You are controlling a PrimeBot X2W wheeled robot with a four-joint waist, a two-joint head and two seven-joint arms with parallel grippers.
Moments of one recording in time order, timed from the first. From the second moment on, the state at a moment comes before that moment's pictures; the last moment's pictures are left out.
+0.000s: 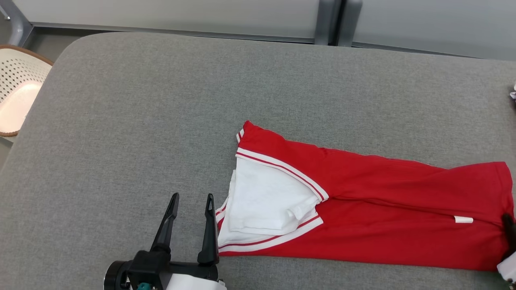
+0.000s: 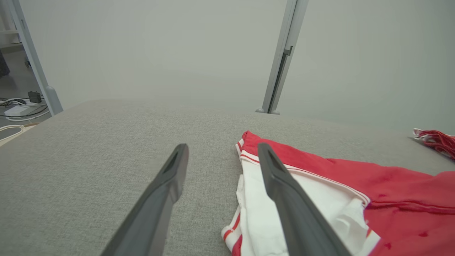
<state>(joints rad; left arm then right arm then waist) 0.05 0.05 -0.36 -0.03 -0.25 0.24 -0.26 -0.10 -0.32 -0.17 0.51 0.61 0.13 0.18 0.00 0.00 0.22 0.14</state>
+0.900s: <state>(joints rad) 0.05 0.05 -0.35 0.01 -0.25 0.21 -0.26 0.01 -0.39 -0.24 -0.20 0.53 0.13 0.46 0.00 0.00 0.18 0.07</state>
